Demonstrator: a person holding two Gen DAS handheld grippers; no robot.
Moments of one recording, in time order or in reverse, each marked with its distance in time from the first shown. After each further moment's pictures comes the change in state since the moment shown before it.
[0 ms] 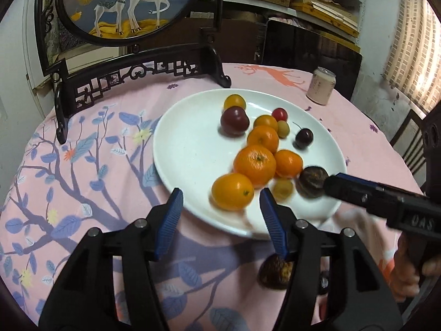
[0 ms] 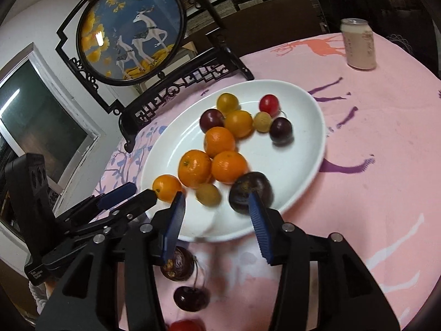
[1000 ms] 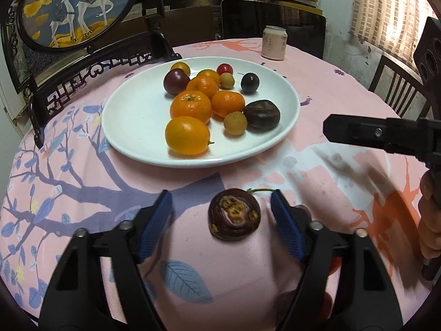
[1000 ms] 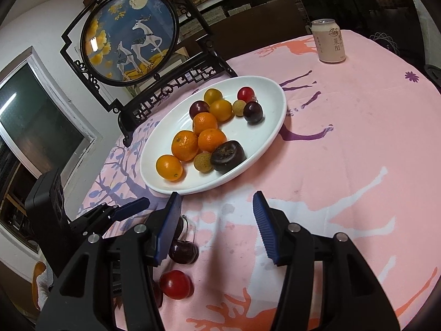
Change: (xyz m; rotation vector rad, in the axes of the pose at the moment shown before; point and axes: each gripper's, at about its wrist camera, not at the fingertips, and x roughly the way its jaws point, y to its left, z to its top) left arm -0.002 -0.048 -0.052 0.195 0.064 -0.065; right arm -0.045 -0.008 -0.036 0.013 -0.034 -0.037
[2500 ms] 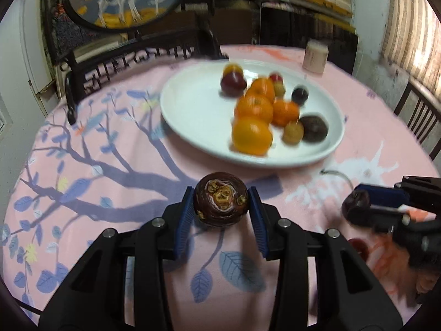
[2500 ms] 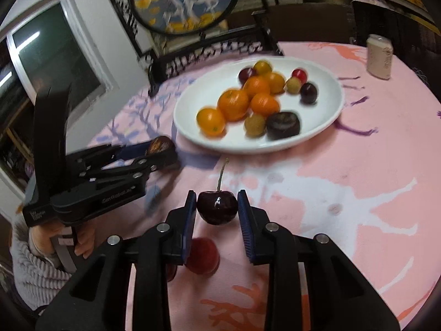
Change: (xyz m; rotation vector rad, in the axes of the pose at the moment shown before) left arm -0.024 0.045 -0.003 -0.148 -0.038 0.096; right arm 0.012 0.046 -0.029 -0.247 0.088 0.028
